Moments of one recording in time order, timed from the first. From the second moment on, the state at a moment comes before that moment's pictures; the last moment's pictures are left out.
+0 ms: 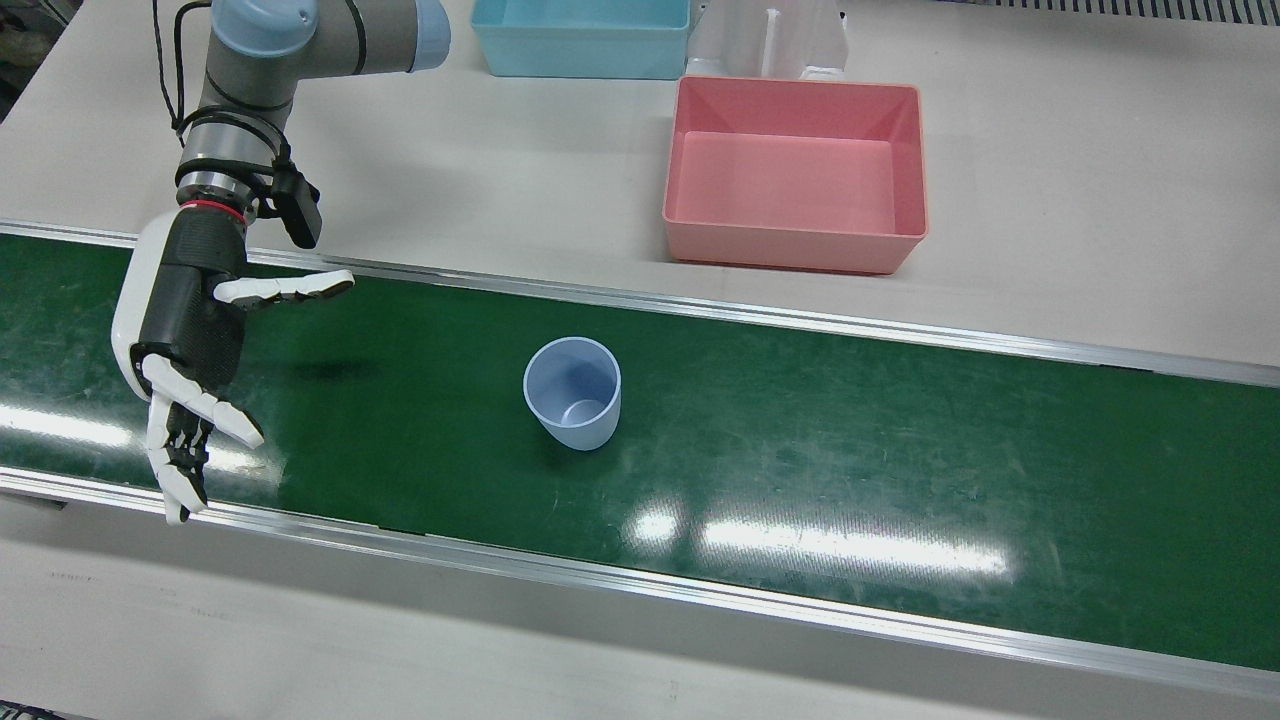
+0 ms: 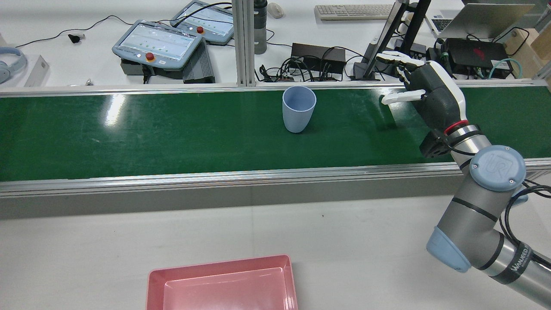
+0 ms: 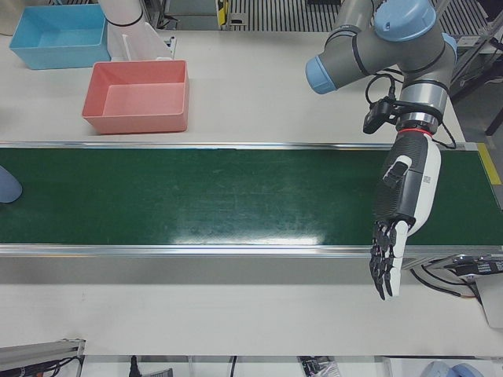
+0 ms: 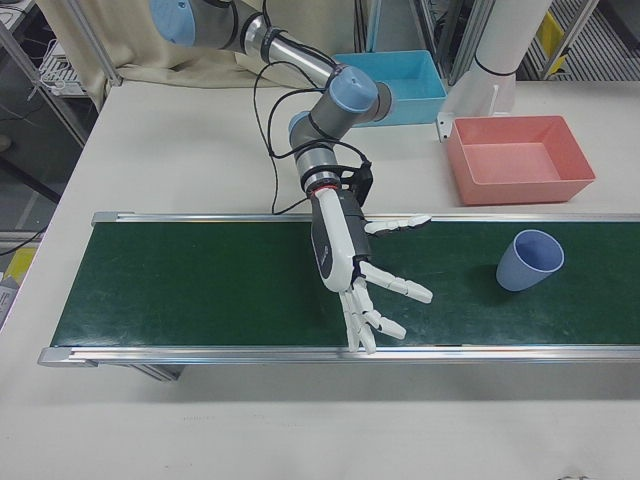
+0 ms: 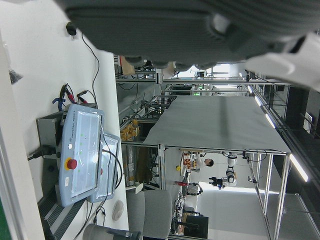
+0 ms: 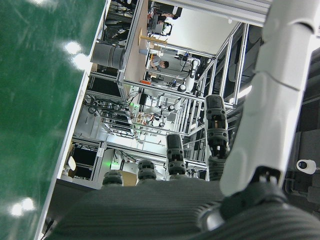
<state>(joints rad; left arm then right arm) -1.45 -1.85 -1.63 0.28 1.81 -0.01 0.83 -1.31 1.86 -3.46 -0.95 -0.33</state>
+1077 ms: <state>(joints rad) -1.45 -1.85 -1.63 0.28 1.81 -0.01 0.83 -1.31 1.86 -3.47 -0.95 -0.33</state>
